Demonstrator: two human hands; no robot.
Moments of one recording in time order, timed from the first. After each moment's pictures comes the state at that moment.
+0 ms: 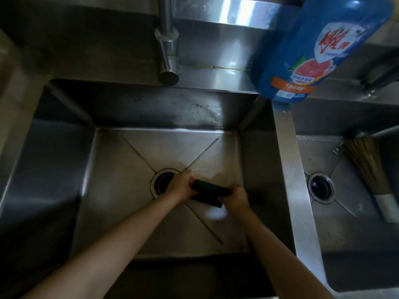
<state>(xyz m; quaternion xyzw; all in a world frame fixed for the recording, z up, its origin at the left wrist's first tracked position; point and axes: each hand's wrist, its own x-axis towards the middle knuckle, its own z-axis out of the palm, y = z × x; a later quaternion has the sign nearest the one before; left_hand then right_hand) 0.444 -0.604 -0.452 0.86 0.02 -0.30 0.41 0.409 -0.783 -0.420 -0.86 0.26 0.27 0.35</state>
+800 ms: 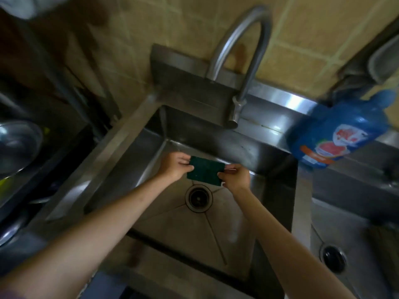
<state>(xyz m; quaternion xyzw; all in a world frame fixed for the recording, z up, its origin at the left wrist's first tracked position) 0.425 -0.498 -0.282 0.80 0.27 -0.07 0.54 0.467 -0.676 -0.278 -0.81 0.17 0.21 0.52</state>
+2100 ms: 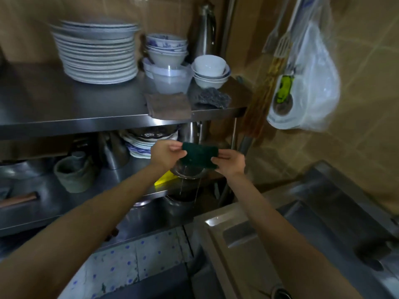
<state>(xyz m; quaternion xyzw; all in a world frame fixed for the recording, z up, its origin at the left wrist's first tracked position) 0.108 -0.223 -0.089 0.67 0.49 0.41 0.37 0.274 -0.305 -0.088 -0.74 -0.29 0.30 0.53</state>
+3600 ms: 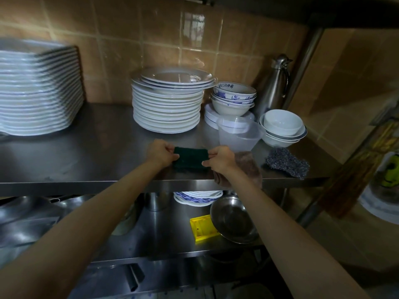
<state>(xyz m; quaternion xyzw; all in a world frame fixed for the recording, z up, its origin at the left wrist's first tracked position) -0.040 -0.019 -0.004 0.66 0.63 0.34 0.24 0.143 -0.046 -0.004 -0.71 -0.57 0.27 0.32</state>
